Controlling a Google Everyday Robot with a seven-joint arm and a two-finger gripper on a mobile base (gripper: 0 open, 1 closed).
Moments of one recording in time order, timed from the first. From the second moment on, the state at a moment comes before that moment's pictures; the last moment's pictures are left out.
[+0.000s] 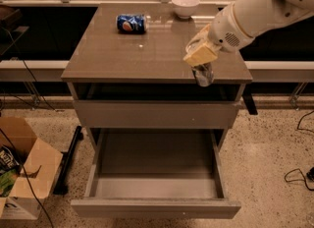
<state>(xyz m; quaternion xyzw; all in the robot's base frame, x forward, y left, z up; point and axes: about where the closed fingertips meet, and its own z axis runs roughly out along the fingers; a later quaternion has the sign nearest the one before) 0.594 -0.105 0.931 -0.56 0.75 0.12 0.34</state>
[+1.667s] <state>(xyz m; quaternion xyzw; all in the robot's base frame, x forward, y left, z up) 0.721 -0.014 0.943 -0.58 0.66 0.09 0.47</state>
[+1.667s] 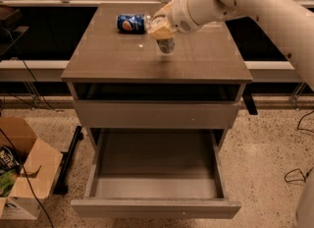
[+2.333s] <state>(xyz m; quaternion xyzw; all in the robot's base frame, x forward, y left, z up) 0.770 0.001 0.925 -0.55 0.65 0.09 0.51</state>
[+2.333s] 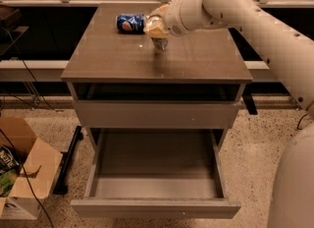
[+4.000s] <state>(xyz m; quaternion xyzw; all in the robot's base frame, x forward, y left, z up) 0.799 -0.007 0.894 -0.52 0.67 0.11 0.53</state>
